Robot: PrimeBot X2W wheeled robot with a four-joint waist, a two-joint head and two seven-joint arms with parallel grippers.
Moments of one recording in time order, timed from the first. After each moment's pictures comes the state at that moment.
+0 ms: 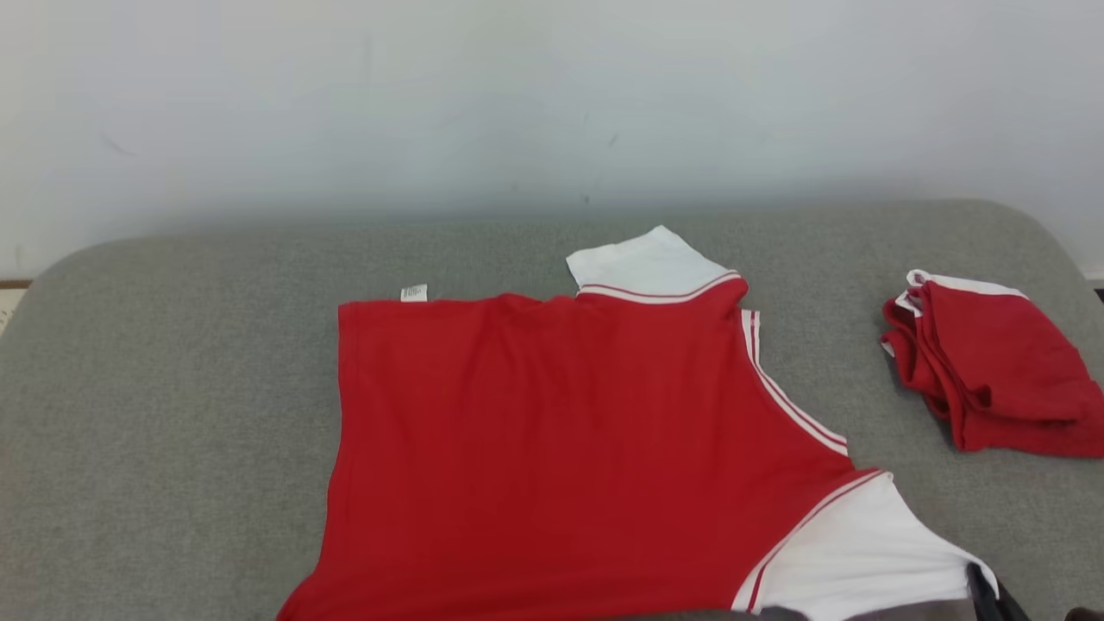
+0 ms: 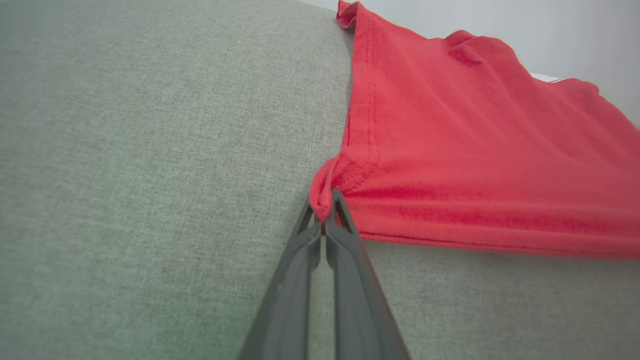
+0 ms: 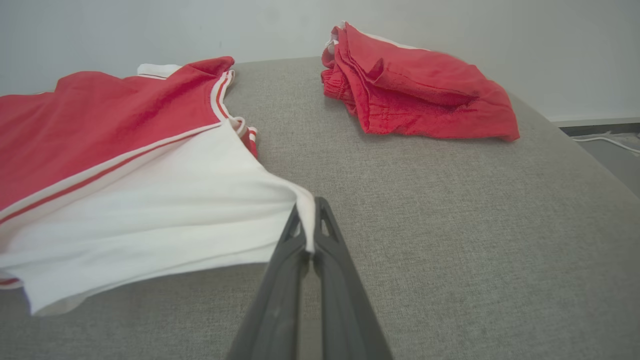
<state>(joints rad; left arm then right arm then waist) -0.07 0.04 0.09 0.48 -0.18 -0.11 -0.26 0.07 -0.40 0.17 0.34 0.40 0.14 -0.26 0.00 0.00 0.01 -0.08</state>
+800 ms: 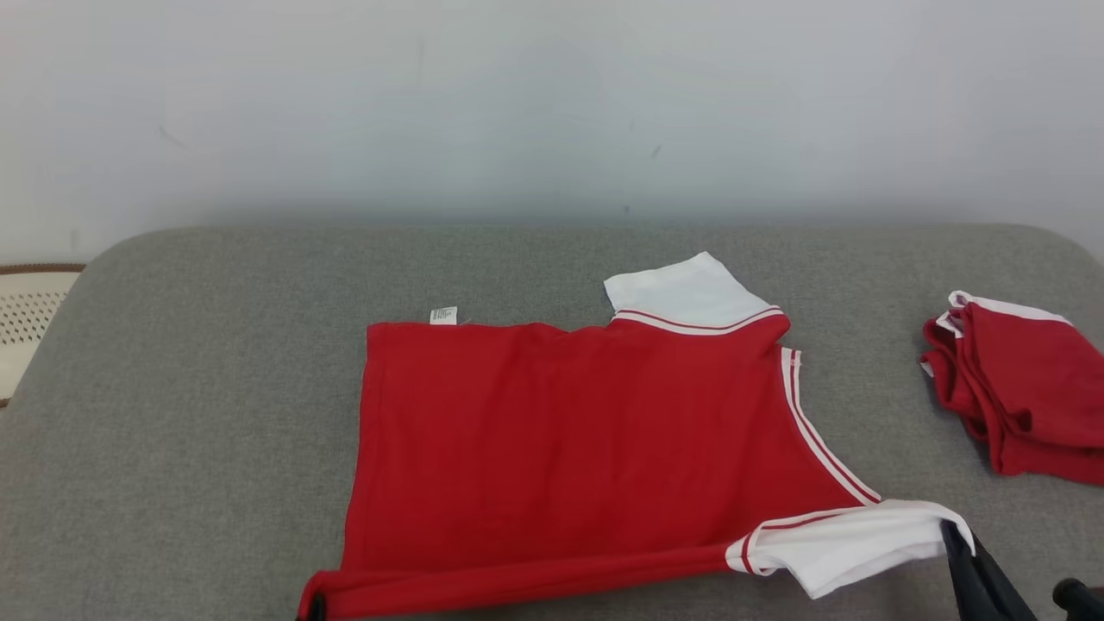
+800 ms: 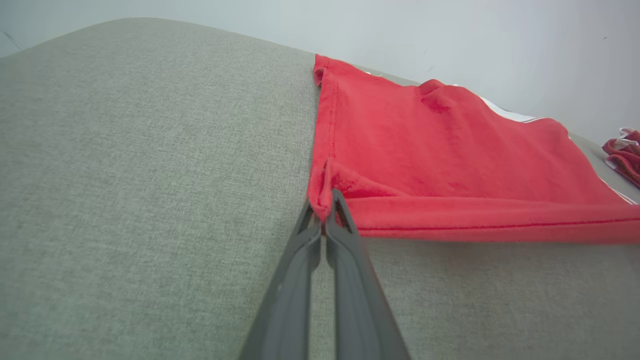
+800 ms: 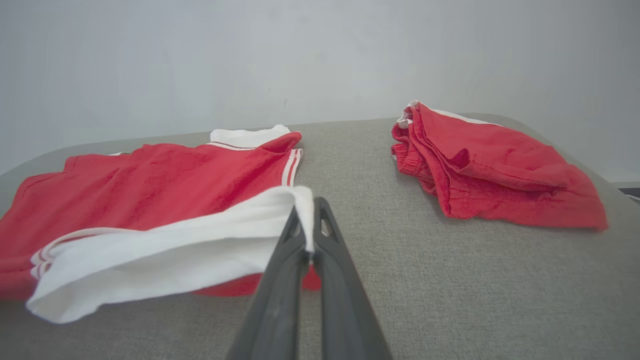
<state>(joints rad) 0.00 0.05 -0.02 0.32 -0.23 -0.07 -0.26 0.12 -0.40 0.20 0.14 0.42 0.13 -0.26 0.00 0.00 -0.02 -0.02</state>
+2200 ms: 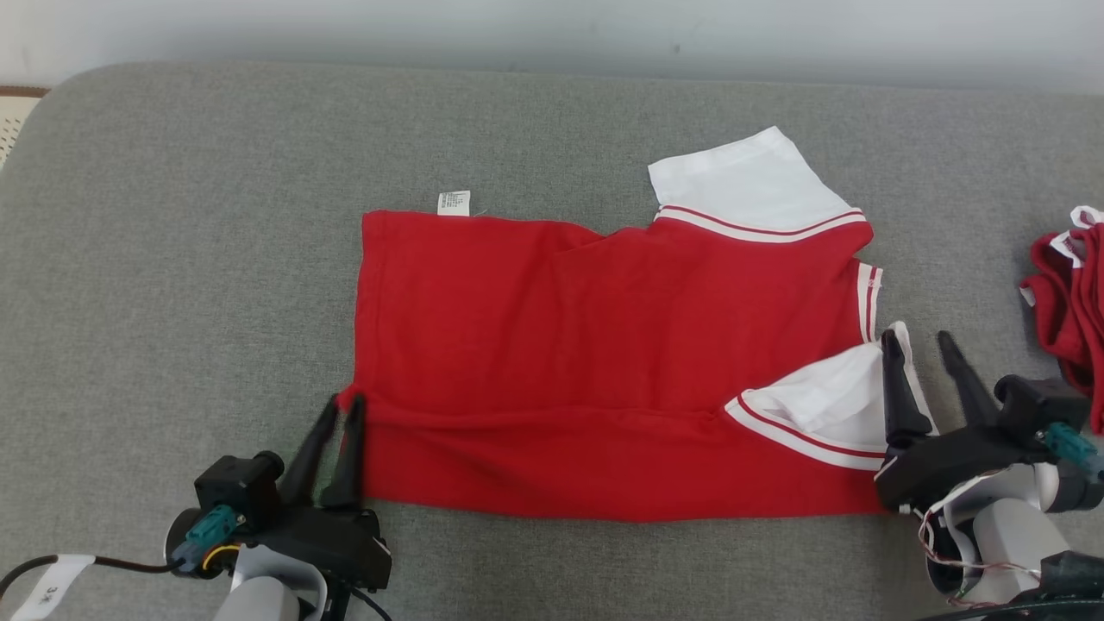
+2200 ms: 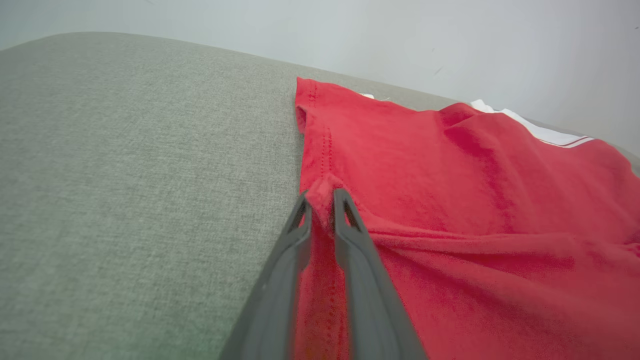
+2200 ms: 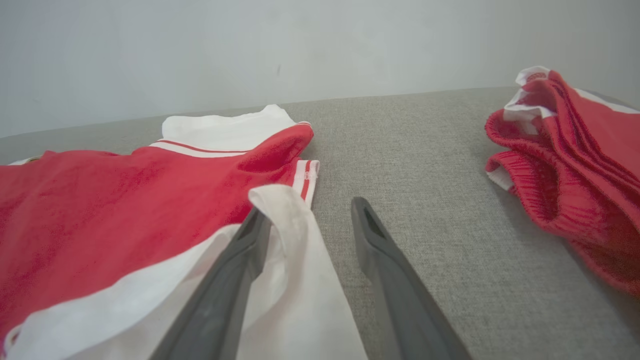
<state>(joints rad) -0.42 0.05 -0.13 0.45 -0.25 -0.06 -0.26 -0.43 -0.27 0.18 0.55 0.29 0.13 -0.26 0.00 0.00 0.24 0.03</state>
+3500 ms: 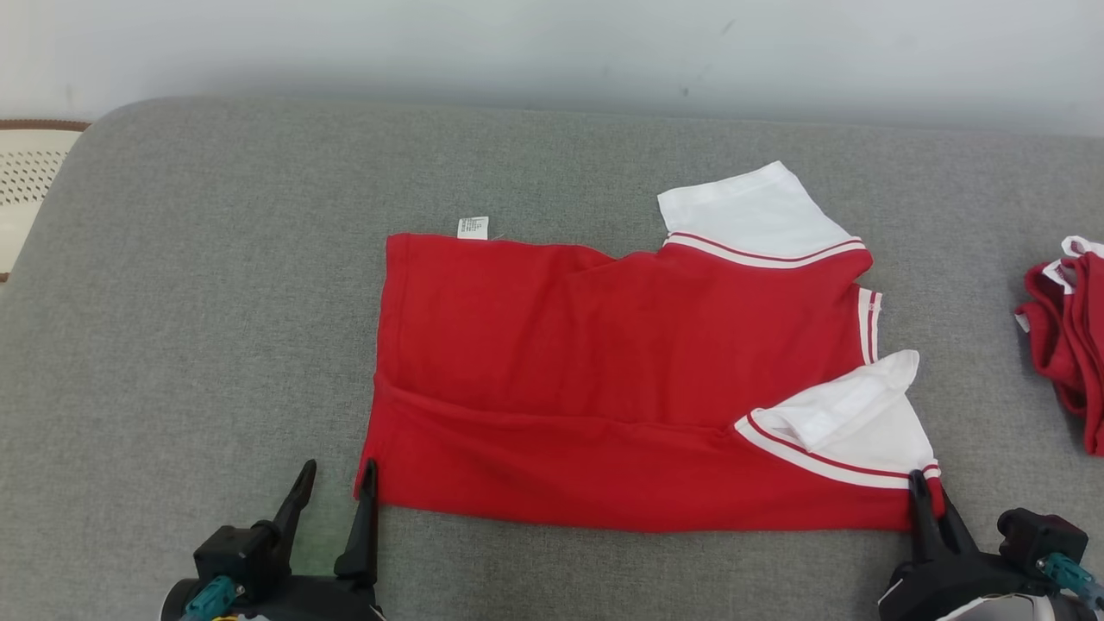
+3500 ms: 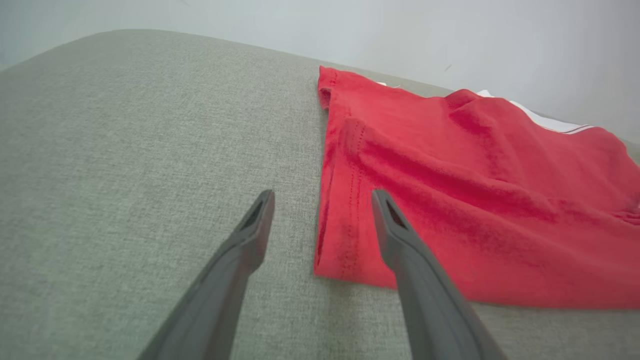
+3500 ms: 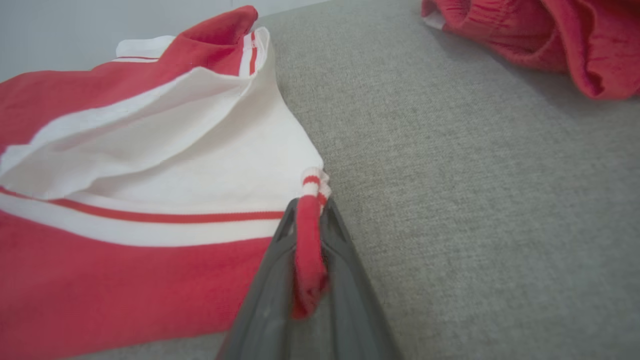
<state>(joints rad) -0.27 0.05 -0.10 0.37 -0.22 -0.04 -0.26 -0.22 -0.20 0.07 0.59 0.32 0.13 -0.27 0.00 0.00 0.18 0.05</state>
